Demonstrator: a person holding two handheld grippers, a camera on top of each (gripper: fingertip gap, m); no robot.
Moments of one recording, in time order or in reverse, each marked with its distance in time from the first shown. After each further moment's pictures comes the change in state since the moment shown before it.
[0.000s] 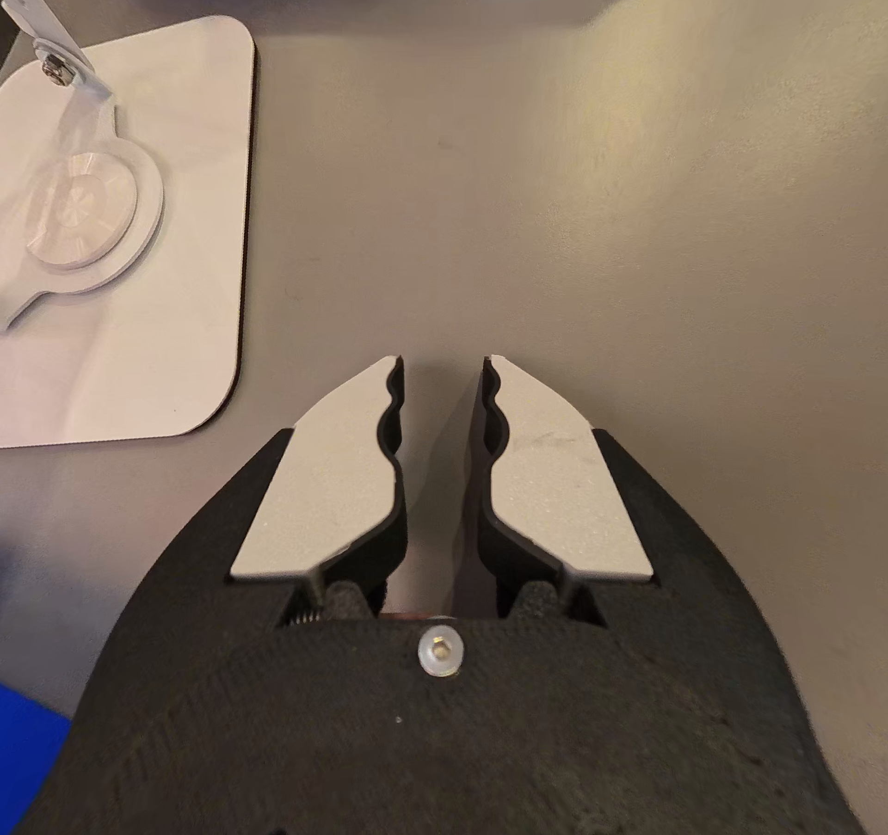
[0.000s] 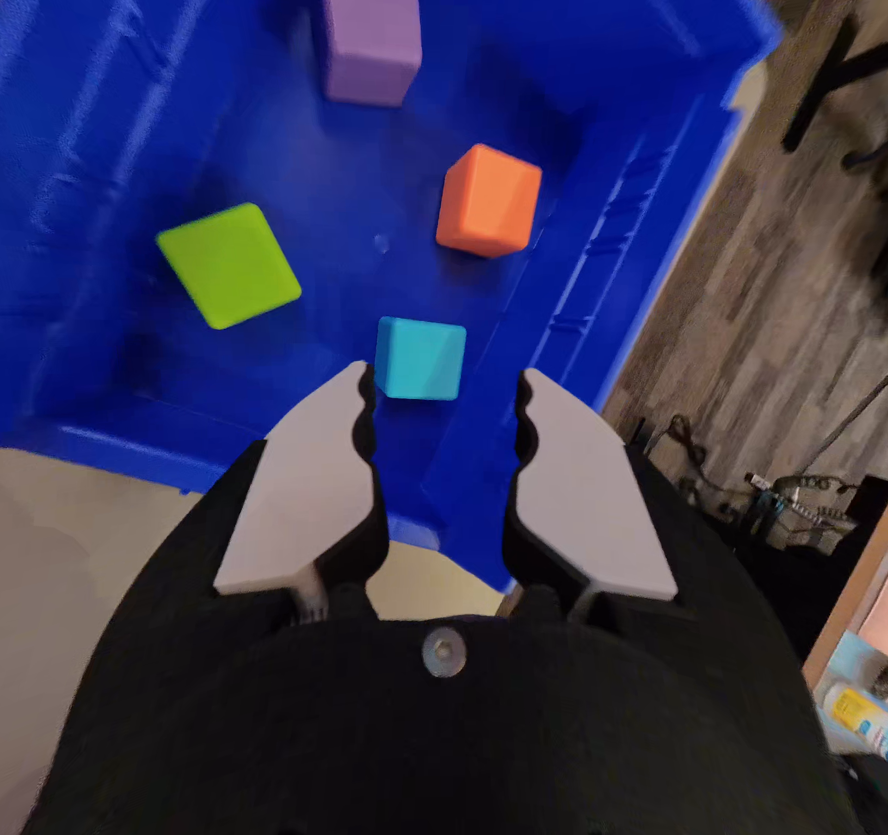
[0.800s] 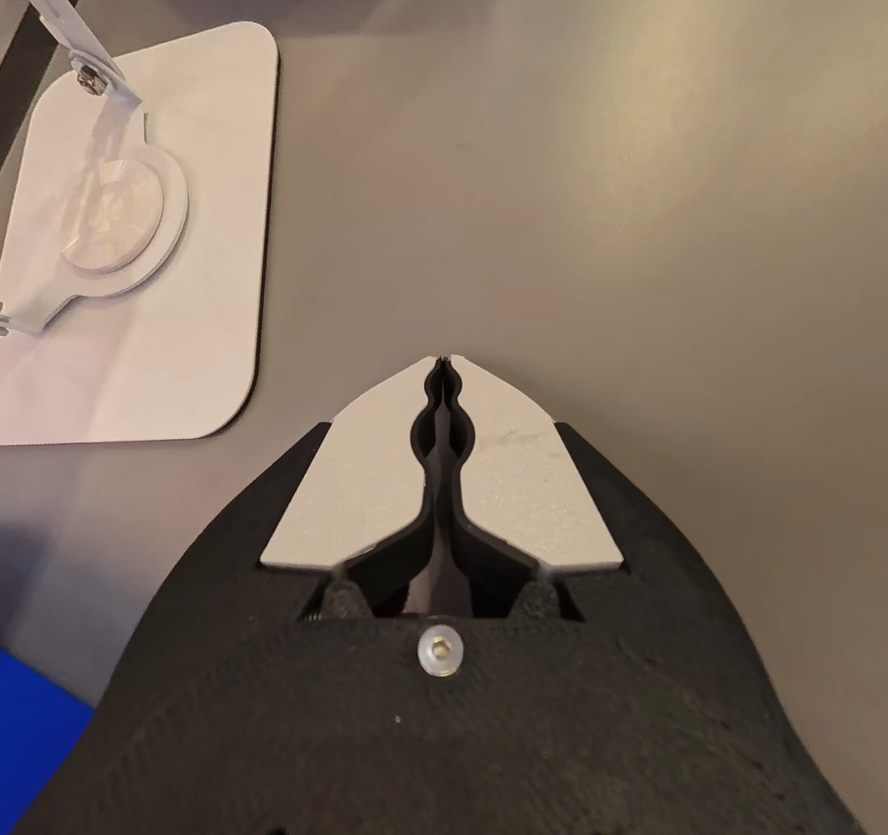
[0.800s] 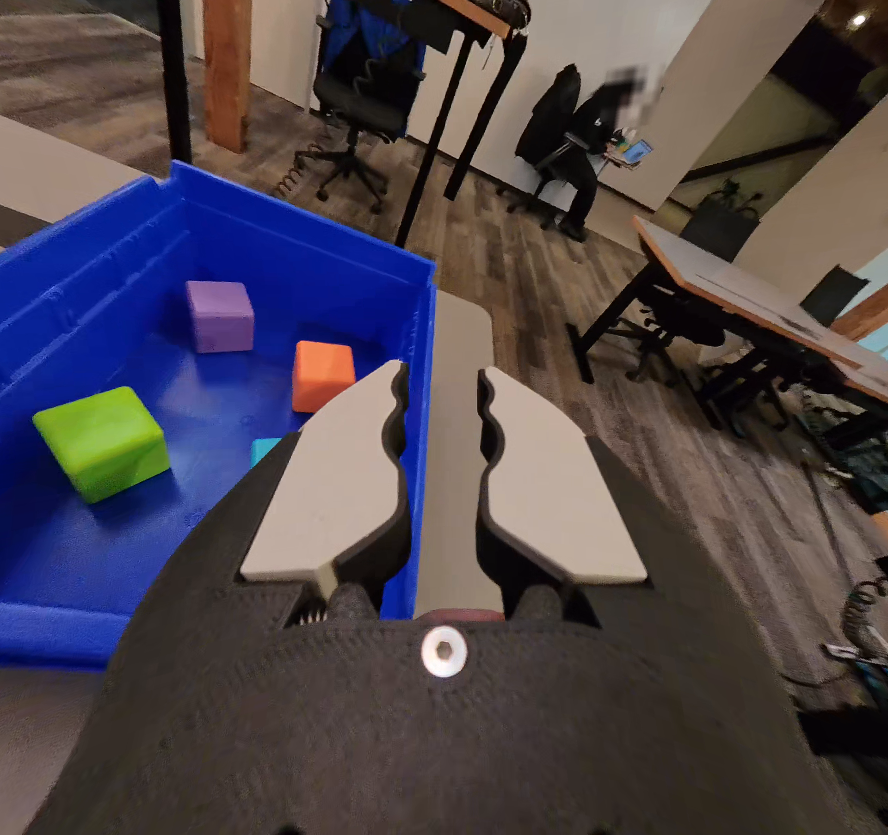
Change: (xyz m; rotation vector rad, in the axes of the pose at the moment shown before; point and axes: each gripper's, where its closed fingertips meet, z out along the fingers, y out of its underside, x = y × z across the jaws) left arm -0.006 -0.002 0.004 -0.010 -0.057 0.009; right arm 0.072 0.019 -0.051 0.766 0.327 0.266
